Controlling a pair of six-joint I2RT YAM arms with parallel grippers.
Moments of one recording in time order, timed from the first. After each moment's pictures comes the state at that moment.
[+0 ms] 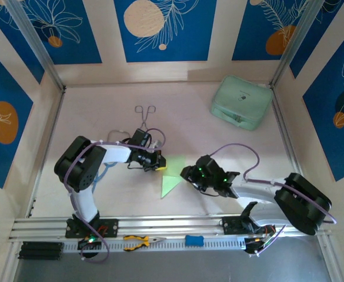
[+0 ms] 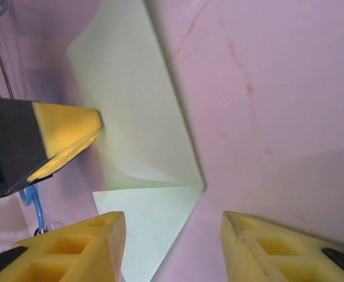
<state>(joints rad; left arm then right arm) -0.56 1.83 0.85 -0.08 0.70 -0.71 0.81 1.24 0.34 0.10 -0.11 1.33</state>
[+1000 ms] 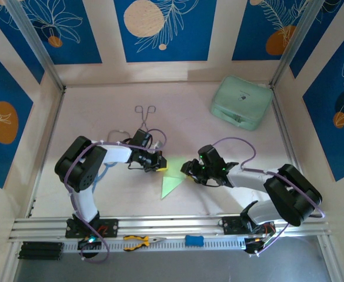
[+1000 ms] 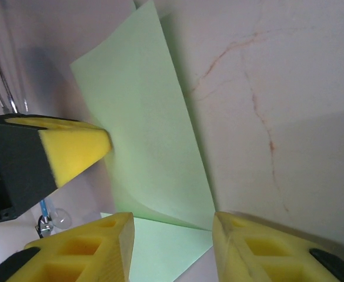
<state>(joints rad) -0.57 1.84 0.86 -0.09 0.70 -0.70 0.66 1.38 0.46 0.05 -0.32 1.20</state>
